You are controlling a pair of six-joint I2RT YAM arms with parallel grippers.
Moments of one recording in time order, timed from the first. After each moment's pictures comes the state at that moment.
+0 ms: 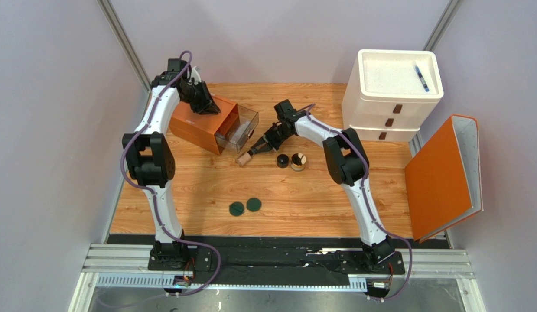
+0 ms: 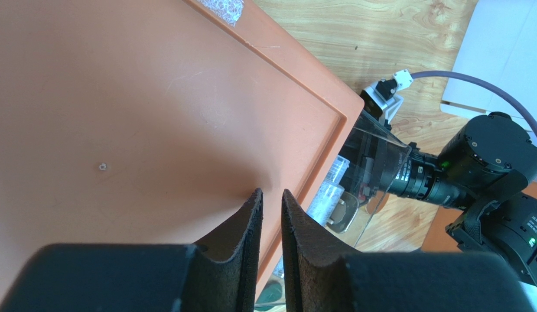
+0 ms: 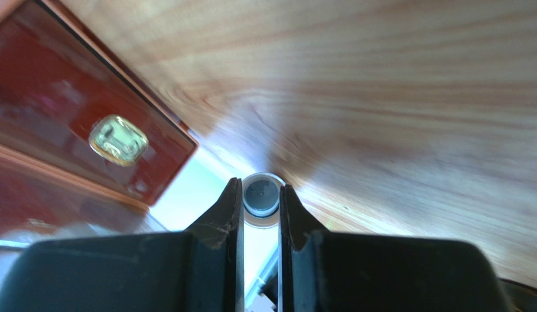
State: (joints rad) left arm -0.01 2.09 1.98 -0.89 0.49 -0.40; right arm 0.52 2.45 1.94 -0.56 -0.58 1.31
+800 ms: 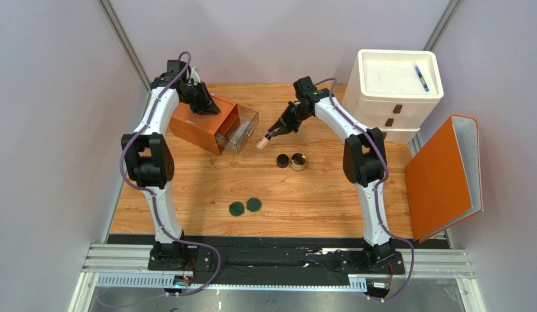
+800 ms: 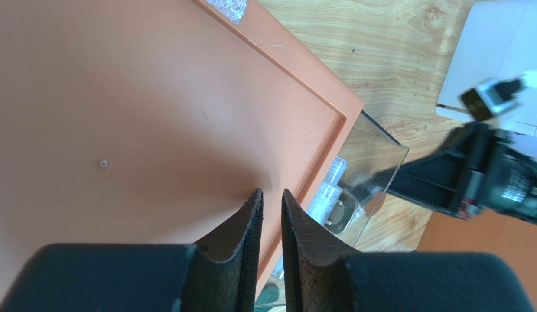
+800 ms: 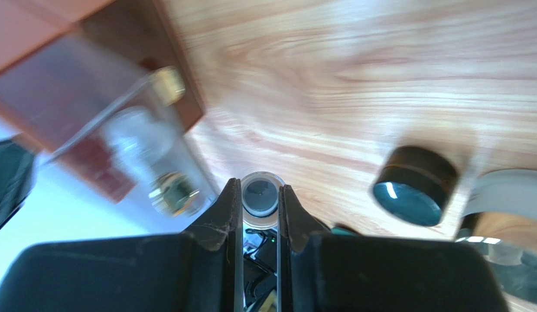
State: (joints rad) left arm -0.01 2.07 1.94 -0.86 0.49 -0.42; right arm 0.40 2.30 2.02 -0.83 -0.52 1.03
